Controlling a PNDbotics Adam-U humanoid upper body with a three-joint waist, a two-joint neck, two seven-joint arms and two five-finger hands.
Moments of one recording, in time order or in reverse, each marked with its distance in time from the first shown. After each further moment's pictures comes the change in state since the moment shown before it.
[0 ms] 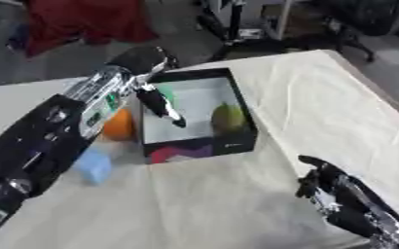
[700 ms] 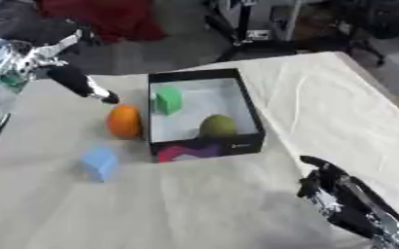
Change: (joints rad) left arm 0.303 0.326 0.173 -0.283 0.168 0.104 -0.233; right arm 0.002 0.000 -0.007 0.001 0.003 0.002 -0.006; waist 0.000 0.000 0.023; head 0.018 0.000
